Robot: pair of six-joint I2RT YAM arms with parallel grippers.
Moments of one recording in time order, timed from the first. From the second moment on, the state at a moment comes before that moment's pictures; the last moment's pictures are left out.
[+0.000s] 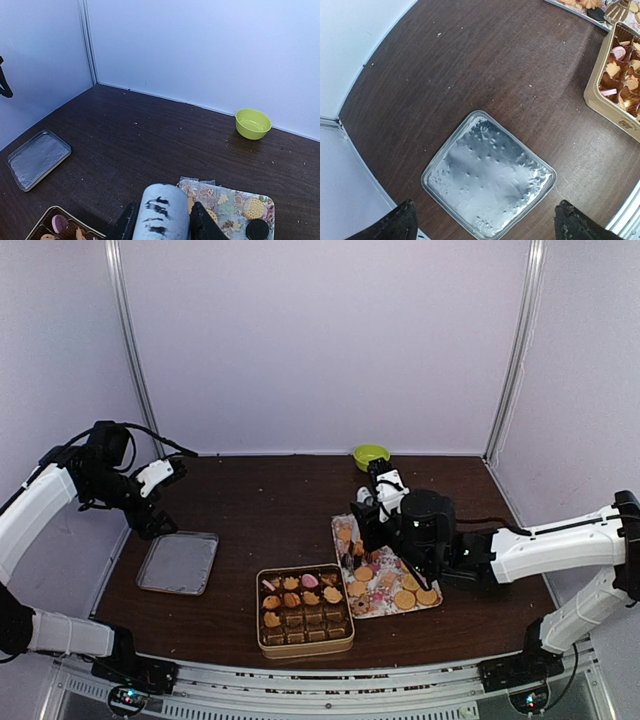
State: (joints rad) left arm -0.11 1.16 1.13 -1.00 0.26 0.75; right arm 1.09 1.42 0.81 0.38 0.59 0.17
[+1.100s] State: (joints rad) left arm -0.11 1.16 1.13 -1.00 0.26 0.75; right arm 1.10 1.35 0.73 0.31 0.68 0.22
